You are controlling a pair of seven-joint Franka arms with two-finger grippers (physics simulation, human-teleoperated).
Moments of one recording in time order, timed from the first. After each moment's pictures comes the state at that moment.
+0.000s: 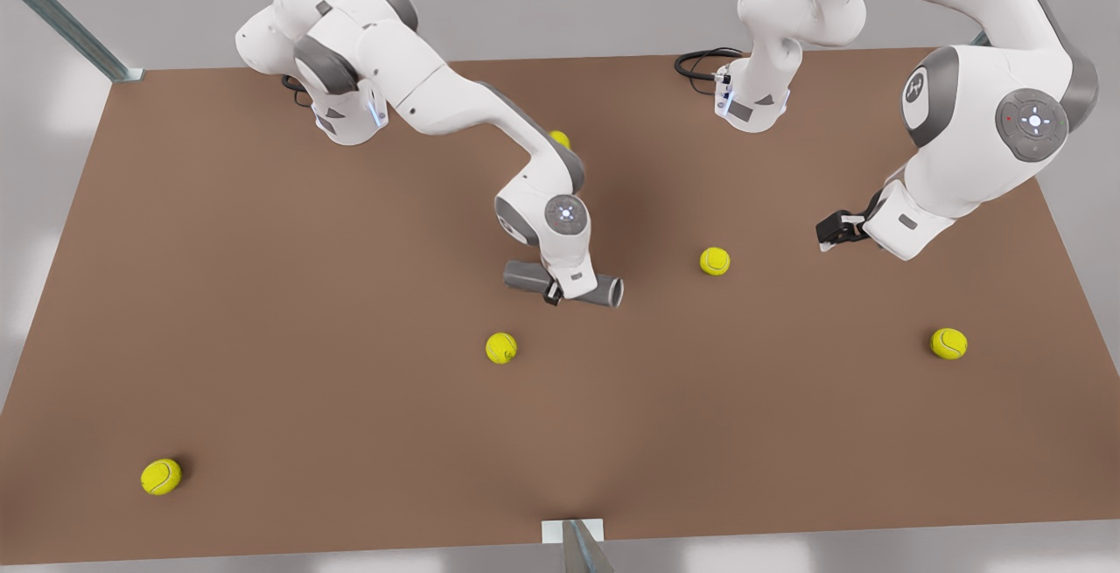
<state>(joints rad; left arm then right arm) -0.36 0.17 0.25 -1.42 -0.07 1.53 -0.11 0.77 0.80 0.06 -1.39 -0.05 2.17 -0.31</state>
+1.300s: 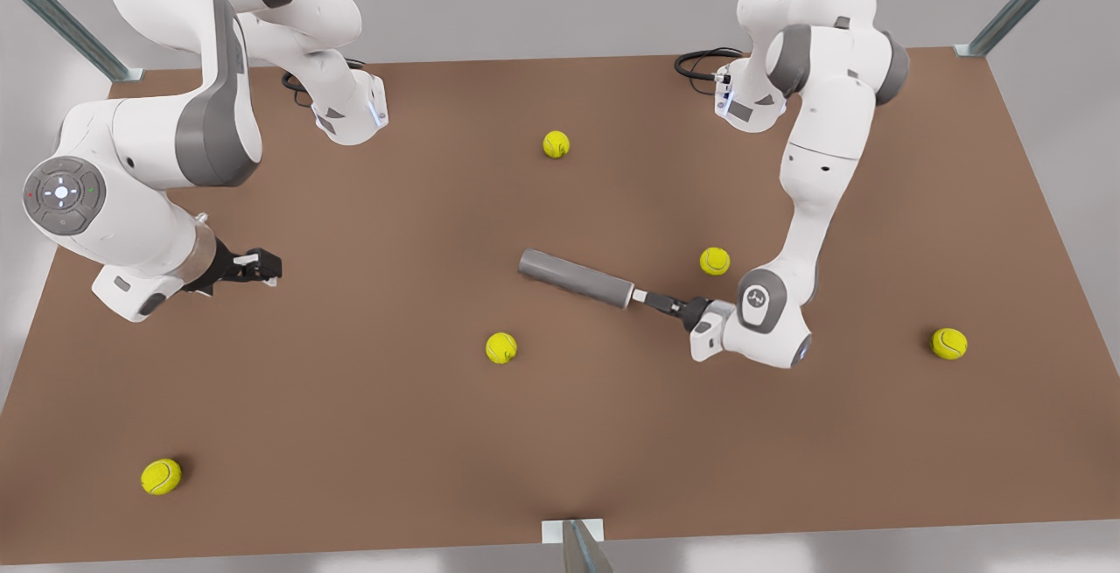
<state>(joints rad) -0.20 0.82 -0.08 -1.55 -0.92 1.76 0.44 0.19 0.32 -0.10 -1.19 -0.02 1.41 -0.03</state>
